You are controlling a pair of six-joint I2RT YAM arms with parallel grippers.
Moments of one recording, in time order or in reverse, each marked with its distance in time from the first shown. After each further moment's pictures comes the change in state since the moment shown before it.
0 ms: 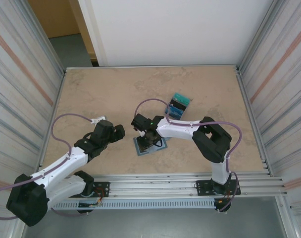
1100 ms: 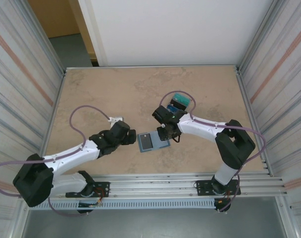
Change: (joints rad) left arm -0.223 0.218 0.116 -0.021 -0.087 0.068; right arm -0.193 -0.248 -0.208 -0.039 0.156 0.076
